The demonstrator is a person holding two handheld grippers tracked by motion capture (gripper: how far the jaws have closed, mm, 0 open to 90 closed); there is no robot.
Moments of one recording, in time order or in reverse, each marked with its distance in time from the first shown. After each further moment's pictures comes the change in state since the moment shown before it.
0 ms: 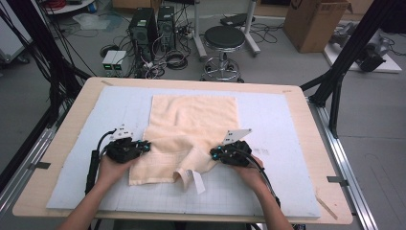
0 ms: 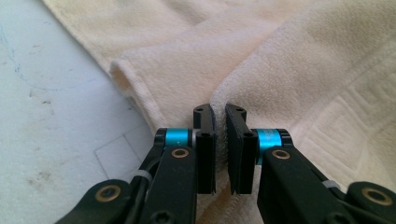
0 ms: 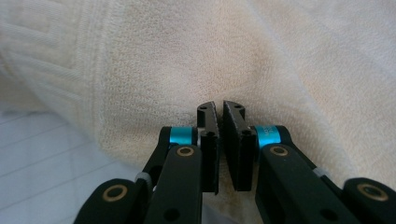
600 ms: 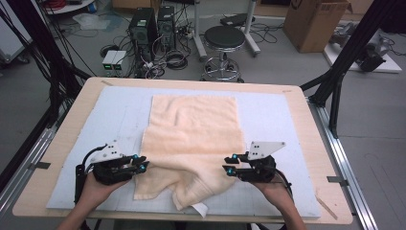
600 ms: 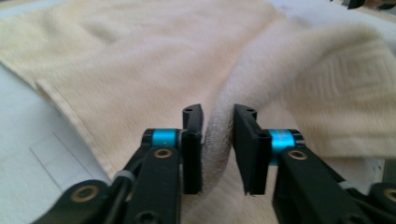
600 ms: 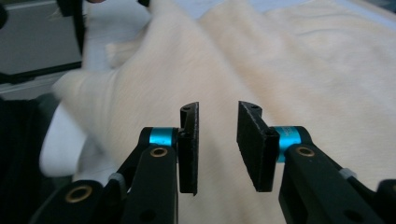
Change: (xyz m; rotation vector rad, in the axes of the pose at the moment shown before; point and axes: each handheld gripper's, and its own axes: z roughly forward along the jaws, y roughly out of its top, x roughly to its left) left arm -0.038 0.001 -0.055 -0.081 -0.159 0.092; right arm 0.031 -0.011 -0.079 -0.170 0.077 -0.027
